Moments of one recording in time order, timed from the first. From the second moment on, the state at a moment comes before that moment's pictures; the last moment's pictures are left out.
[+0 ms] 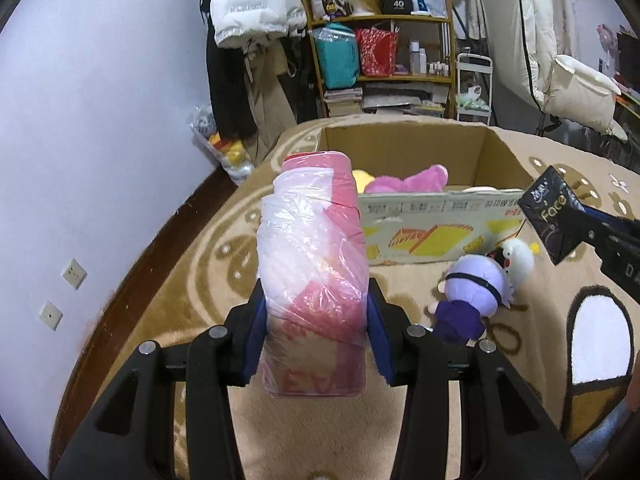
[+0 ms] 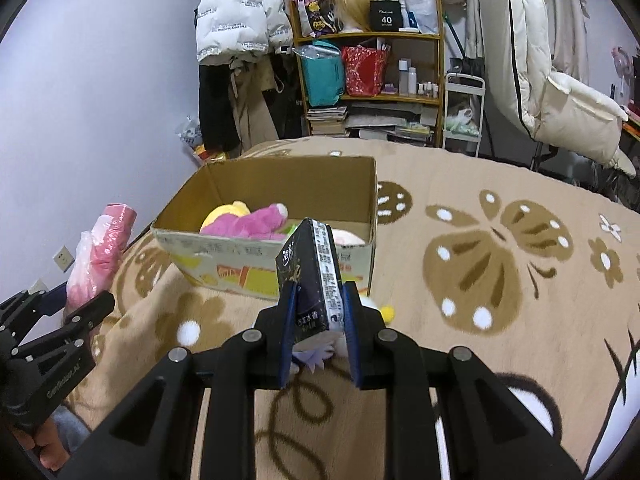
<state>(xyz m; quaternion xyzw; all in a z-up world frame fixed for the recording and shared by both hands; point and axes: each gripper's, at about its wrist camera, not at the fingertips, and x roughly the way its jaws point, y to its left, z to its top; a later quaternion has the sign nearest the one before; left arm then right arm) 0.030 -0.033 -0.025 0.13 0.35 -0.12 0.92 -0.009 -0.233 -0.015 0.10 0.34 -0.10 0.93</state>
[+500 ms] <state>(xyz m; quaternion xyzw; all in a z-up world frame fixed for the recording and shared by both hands) 0.050 -0.037 0.005 0.12 0.30 -0.14 0.94 0.019 -0.253 0.002 0.09 0.32 -0.12 0.94</state>
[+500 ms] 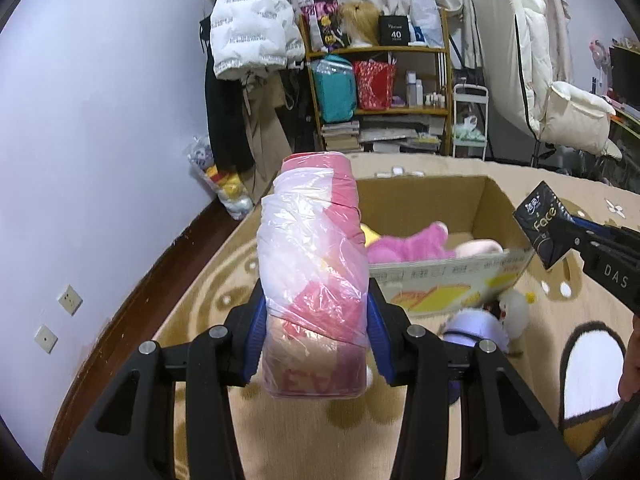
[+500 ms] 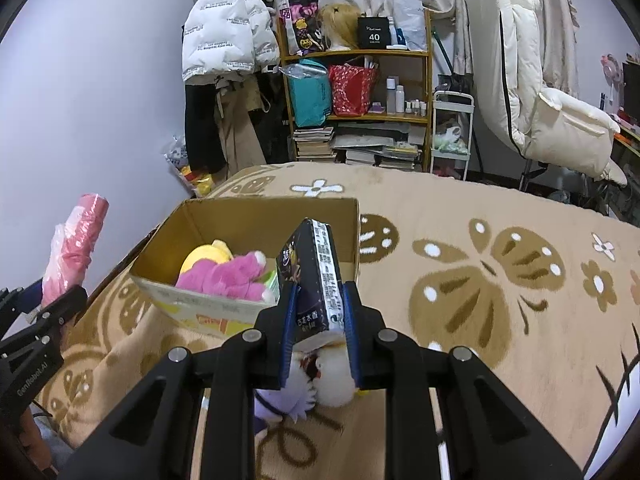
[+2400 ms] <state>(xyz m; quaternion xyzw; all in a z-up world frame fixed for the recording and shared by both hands) 0.151 -0.102 -0.039 0.15 0.34 -0.18 0.91 0.098 -0.278 -0.032 0.11 0.34 -0.07 0.93</state>
